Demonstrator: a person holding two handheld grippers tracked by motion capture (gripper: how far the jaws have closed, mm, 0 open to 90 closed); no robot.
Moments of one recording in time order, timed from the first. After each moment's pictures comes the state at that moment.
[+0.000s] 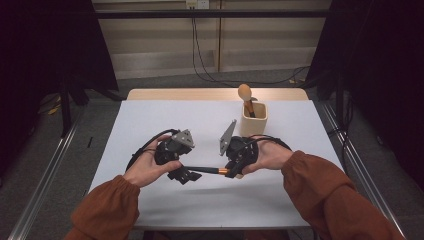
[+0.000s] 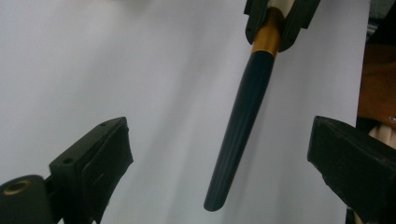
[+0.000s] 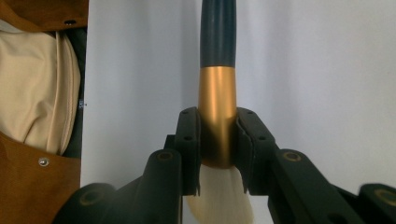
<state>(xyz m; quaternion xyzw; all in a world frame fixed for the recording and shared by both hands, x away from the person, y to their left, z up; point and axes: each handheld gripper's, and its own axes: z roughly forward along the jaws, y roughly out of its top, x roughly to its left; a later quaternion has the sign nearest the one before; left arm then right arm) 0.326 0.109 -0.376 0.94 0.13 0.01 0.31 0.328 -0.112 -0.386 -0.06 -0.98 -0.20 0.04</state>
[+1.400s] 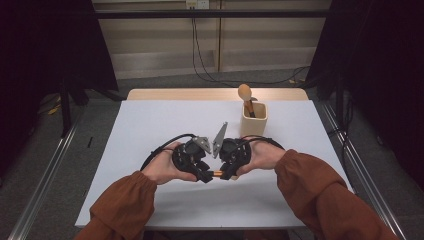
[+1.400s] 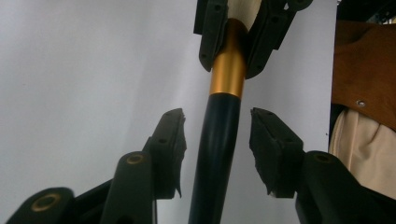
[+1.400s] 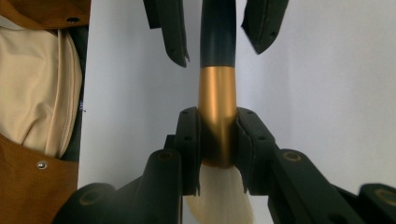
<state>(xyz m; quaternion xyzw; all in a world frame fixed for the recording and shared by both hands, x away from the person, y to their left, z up) 0.331 0.072 -0.398 0.95 0.09 -0.07 0.28 0.331 -0.094 -0.393 -0.04 -0.98 -0.19 0.05</state>
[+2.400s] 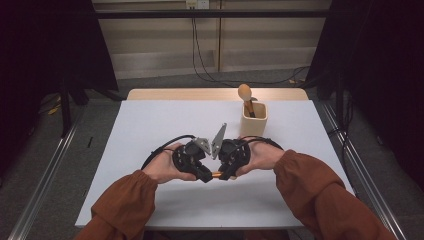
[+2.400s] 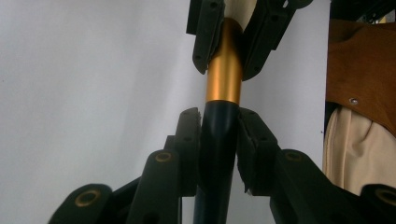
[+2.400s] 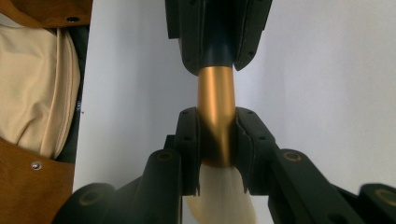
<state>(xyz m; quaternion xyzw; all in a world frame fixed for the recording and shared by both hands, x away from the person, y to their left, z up) 0.334 0.074 -0.404 0.95 0.09 -0.09 0.27 0.331 -0.092 -0.394 -0.02 -0.98 -0.20 0.04</state>
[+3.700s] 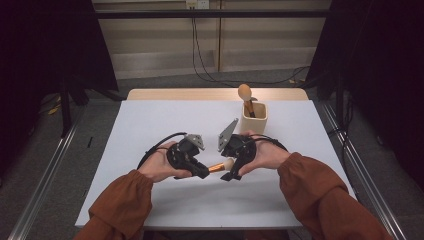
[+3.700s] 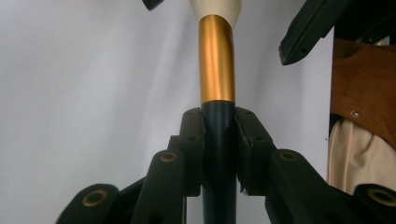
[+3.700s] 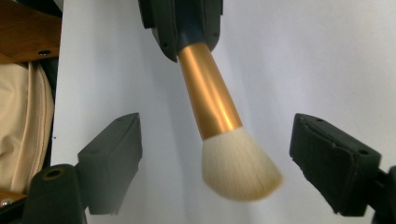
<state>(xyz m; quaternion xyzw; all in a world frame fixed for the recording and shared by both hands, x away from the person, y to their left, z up) 0.340 0.090 -0.406 0.94 0.12 -0.09 0.31 0.335 -0.111 -0.395 -0.08 -0.96 -0.25 0.01</state>
